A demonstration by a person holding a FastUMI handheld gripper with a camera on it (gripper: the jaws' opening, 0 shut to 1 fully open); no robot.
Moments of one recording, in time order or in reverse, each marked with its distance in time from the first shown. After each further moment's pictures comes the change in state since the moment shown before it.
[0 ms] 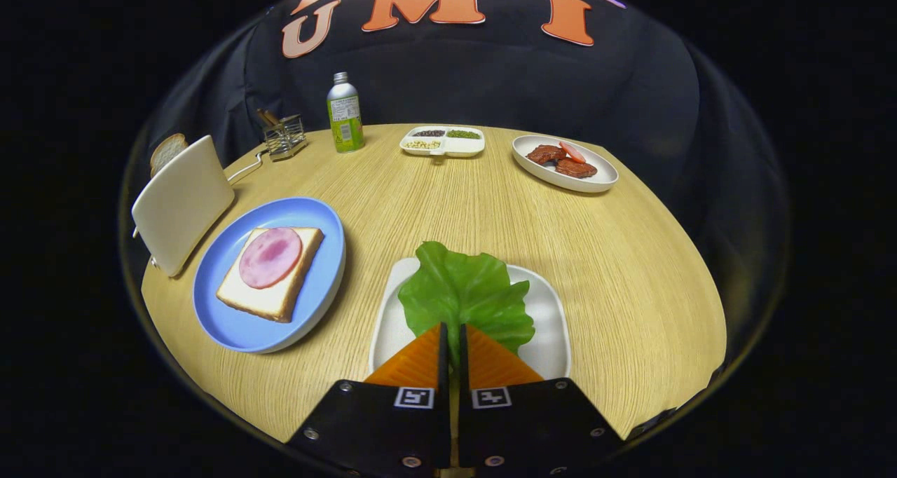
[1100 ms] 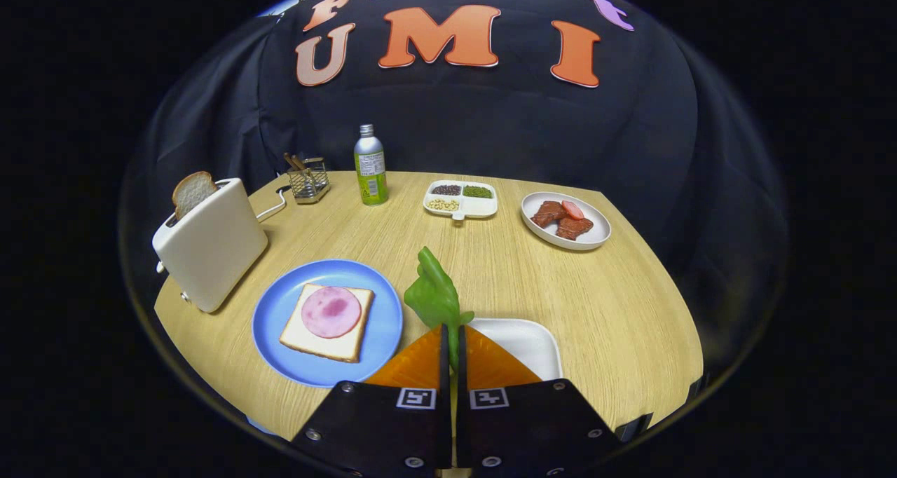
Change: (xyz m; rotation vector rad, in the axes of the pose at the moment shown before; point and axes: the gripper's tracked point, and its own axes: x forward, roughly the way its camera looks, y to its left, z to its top) arm -0.061 0.042 0.074 -0.007 -0.142 0.008
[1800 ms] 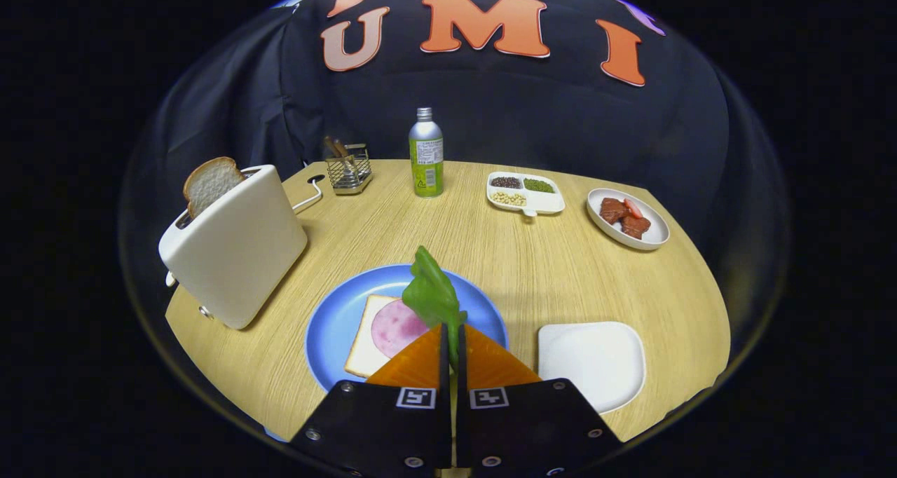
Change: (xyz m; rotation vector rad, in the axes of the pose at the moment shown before) arm 0.029 0.098 -0.001 -0.003 0.057 0.098
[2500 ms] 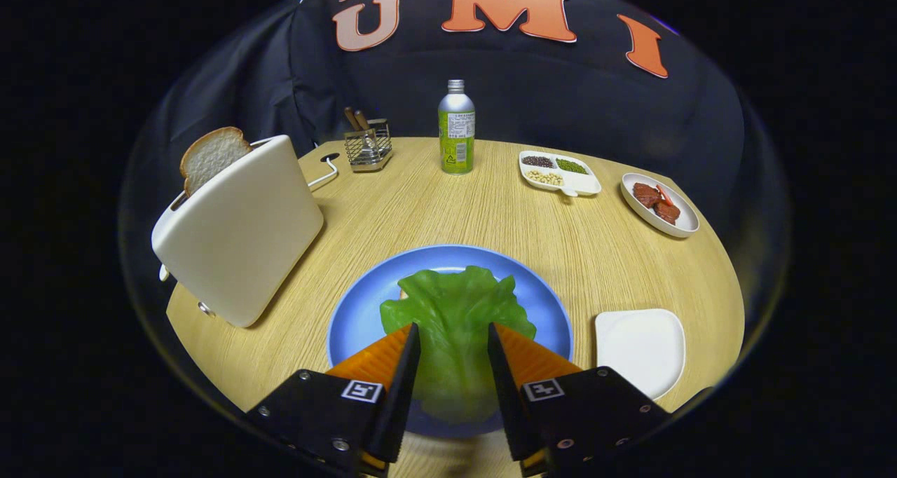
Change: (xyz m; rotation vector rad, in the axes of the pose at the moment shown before) arm 0.019 0.040 -0.016 -0.019 0.060 0.029
